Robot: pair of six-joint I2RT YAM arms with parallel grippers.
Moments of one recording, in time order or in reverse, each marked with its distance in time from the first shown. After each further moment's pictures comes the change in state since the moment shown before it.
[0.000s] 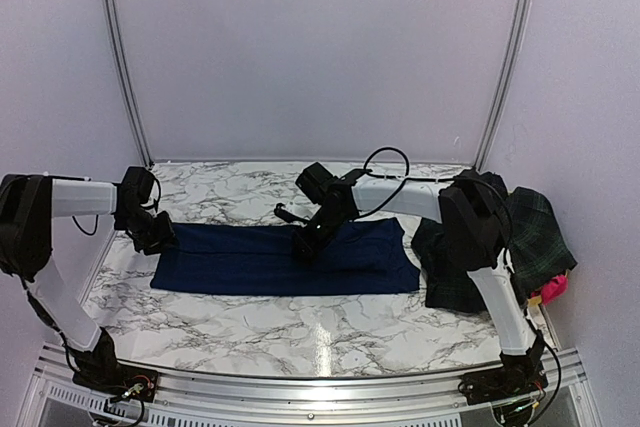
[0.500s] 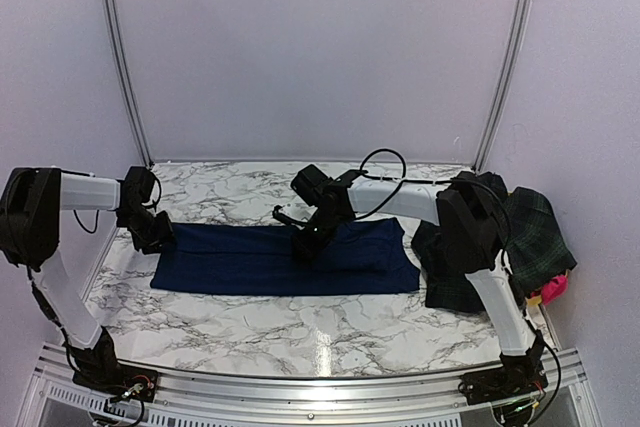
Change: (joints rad) left arm 0.027 0.088 0.062 -0.008 -0.041 -0.003; right arm 0.021 0.018 0.026 -0.035 0.105 -0.031
